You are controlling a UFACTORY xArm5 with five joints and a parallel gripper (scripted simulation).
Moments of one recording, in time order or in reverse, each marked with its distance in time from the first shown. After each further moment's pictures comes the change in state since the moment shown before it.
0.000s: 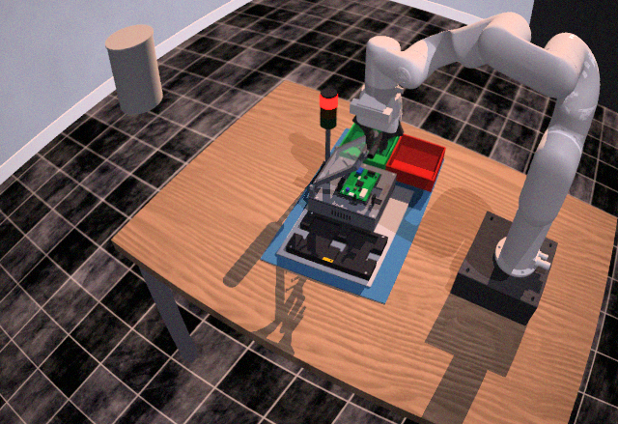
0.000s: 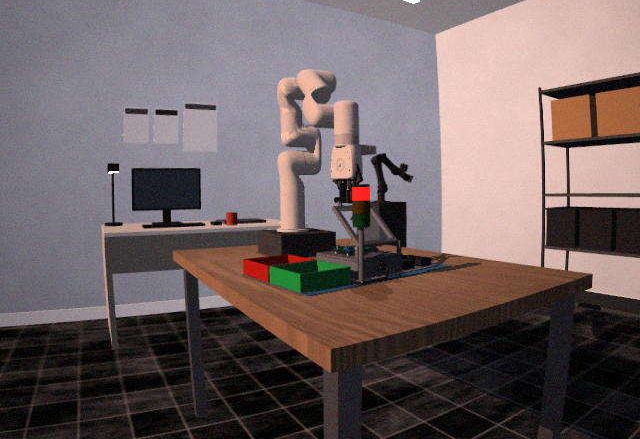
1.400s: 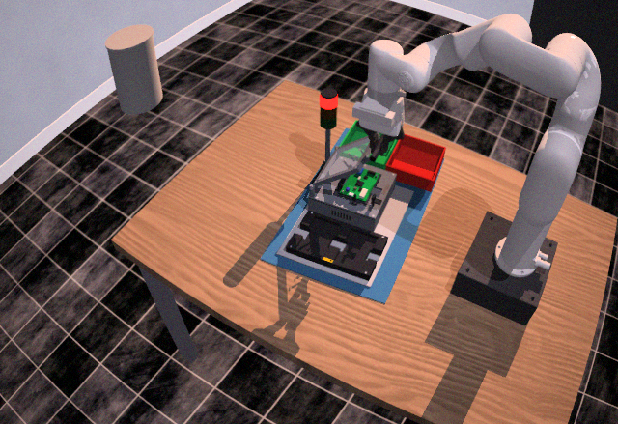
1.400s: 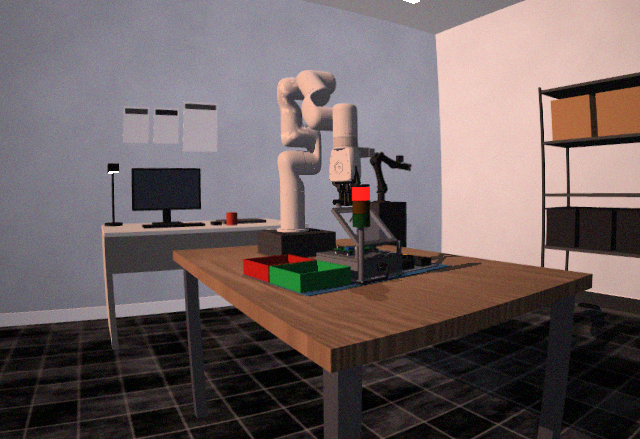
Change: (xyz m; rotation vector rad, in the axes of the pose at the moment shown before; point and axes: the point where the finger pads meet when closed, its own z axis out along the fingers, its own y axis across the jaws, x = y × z) arm 0.000 -0.006 0.007 -0.001 0.000 0.000
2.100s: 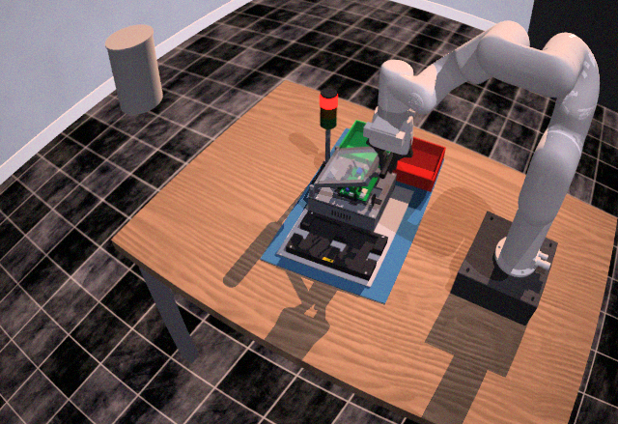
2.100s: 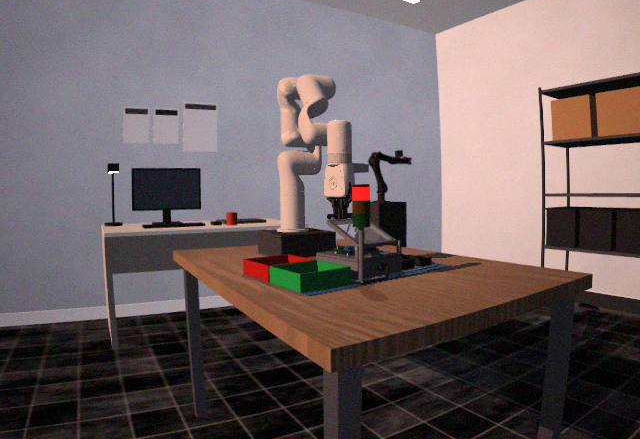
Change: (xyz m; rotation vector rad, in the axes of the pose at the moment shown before) arm 0.000 -0.028 0.047 0.002 0.000 0.000
